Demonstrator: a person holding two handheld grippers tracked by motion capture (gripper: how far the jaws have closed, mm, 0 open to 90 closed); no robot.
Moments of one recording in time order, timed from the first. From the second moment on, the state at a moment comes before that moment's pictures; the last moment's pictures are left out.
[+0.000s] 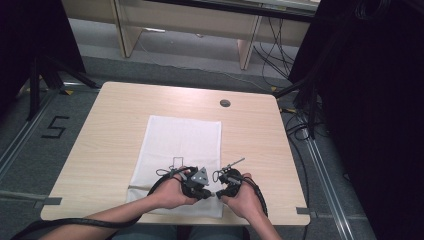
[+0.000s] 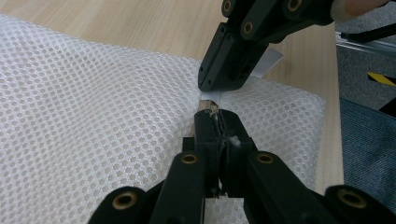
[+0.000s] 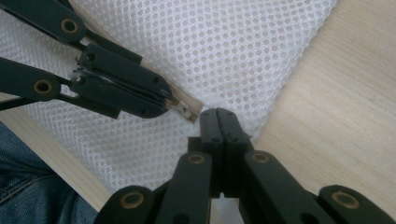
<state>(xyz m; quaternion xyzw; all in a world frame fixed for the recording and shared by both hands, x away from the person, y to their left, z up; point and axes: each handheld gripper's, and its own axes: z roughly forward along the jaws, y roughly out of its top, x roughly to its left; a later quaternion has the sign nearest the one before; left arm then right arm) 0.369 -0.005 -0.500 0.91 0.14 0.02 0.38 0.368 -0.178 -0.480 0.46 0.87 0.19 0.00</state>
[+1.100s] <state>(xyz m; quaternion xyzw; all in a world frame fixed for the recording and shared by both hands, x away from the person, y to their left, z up) 0.368 0.010 -0.495 0.91 0.14 0.01 0.39 0.368 -0.179 -0.480 0.46 0.87 0.19 0.00</state>
